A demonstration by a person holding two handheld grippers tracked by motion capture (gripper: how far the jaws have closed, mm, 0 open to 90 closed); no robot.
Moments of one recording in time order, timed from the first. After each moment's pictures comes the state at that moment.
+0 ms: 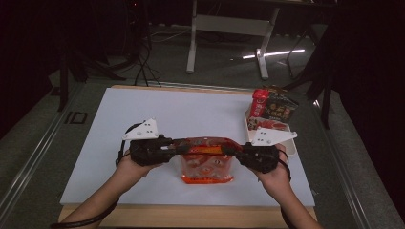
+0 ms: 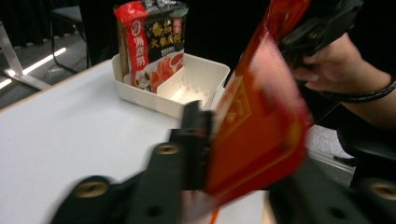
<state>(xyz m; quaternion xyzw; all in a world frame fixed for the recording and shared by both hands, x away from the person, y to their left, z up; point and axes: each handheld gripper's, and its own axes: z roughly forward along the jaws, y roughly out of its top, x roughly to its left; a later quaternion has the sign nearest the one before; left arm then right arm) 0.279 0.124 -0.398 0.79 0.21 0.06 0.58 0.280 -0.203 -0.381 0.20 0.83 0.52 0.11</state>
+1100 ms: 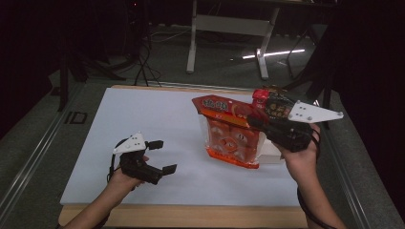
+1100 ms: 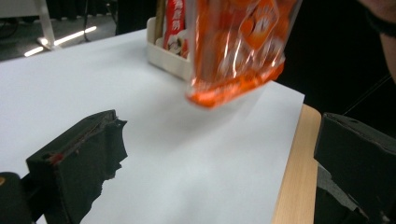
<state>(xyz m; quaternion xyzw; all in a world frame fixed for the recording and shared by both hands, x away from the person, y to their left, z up) 0.264 0.157 -0.453 0.76 0.29 0.07 0.57 0.293 -0.246 -0.311 0.22 0.78 0.56 0.18</state>
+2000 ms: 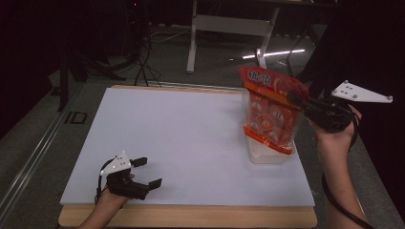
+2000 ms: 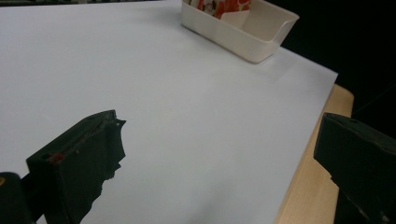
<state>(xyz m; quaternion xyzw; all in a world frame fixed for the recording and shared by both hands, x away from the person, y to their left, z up) 0.235 0.188 -0.507 0.75 0.35 0.09 0.55 0.323 -0.321 -0.280 0.31 0.73 0.55 0.26</state>
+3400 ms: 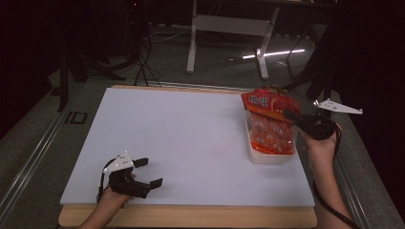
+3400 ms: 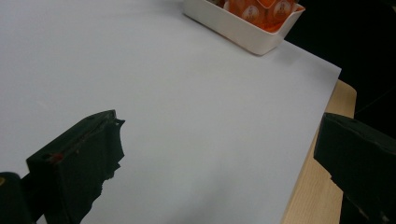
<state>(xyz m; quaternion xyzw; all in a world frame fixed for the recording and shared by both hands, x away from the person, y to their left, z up) 0.242 0.188 -0.517 0.76 0.35 0.07 0.55 0.366 -0.359 -0.374 0.41 0.72 0.54 0.18</state>
